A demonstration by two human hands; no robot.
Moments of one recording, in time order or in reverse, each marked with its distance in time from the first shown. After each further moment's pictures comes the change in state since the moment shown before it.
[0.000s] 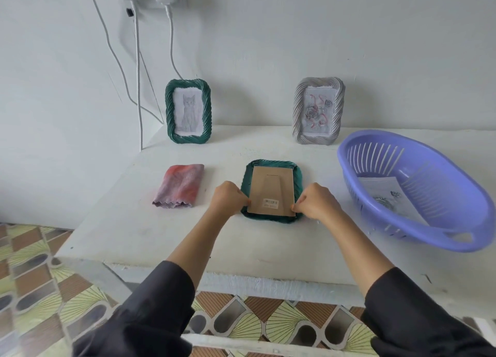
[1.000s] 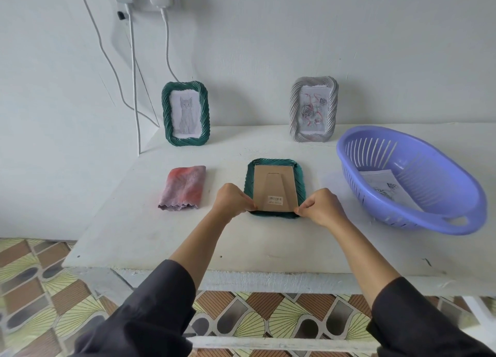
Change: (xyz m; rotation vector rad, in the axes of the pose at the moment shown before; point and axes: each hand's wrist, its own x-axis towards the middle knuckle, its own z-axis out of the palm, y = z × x) left_hand -0.001 -0.013 -0.006 -0.209 -0.100 0.002; right_hand -0.039 0.001 0.006 0.160 0.083 -0.012
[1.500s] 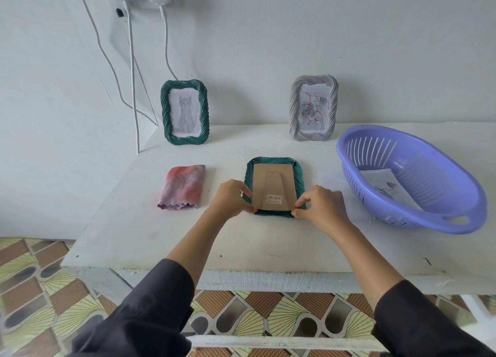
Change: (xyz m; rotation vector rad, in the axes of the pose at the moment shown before) left_hand -0.003 0.000 -0.008 0.330 -0.007 0.281; right_hand -0.007 -0.001 0.000 -0.310 0.137 -0.274
